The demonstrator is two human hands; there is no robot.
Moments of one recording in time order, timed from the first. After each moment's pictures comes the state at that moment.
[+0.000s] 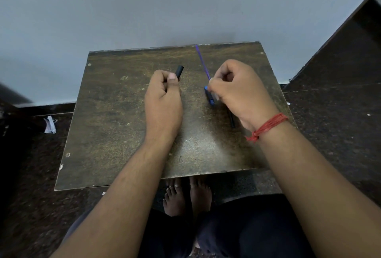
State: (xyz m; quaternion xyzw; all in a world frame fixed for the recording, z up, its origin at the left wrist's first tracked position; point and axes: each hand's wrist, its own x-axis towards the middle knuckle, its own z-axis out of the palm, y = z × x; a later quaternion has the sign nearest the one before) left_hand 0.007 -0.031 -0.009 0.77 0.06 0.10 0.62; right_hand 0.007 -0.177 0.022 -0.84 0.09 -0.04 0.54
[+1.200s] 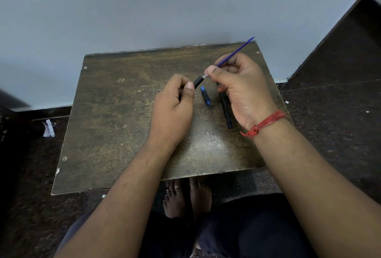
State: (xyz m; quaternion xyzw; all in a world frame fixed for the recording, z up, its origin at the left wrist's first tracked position) left_hand -0.003 -0.040 -0.008 0.83 -0.07 0.07 0.55; right_hand 0.017 -0.186 0.008 -0.66 0.09 -0.07 0.74
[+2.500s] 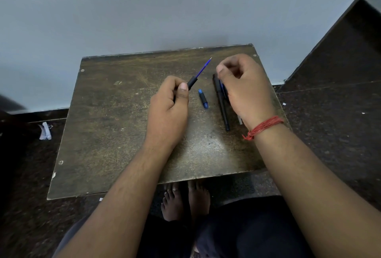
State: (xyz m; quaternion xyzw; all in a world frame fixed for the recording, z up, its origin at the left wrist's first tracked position) left_hand -0.004 -0.039 -0.006 0.82 -0.06 0.09 0.57; right_hand 0.016 -0.197 0.013 -0.84 0.09 -0.16 0.51
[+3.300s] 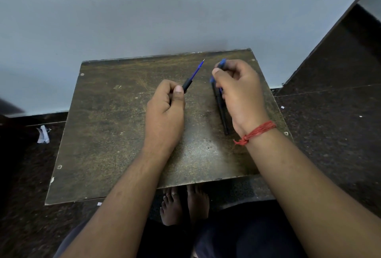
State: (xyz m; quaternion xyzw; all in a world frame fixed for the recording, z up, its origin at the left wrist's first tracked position) left_hand 0.000 -0.037 -0.009 0.80 -0.04 0.08 0.59; right_hand 0.017 -0.182 0.016 -0.72 0.13 -0.15 0.67
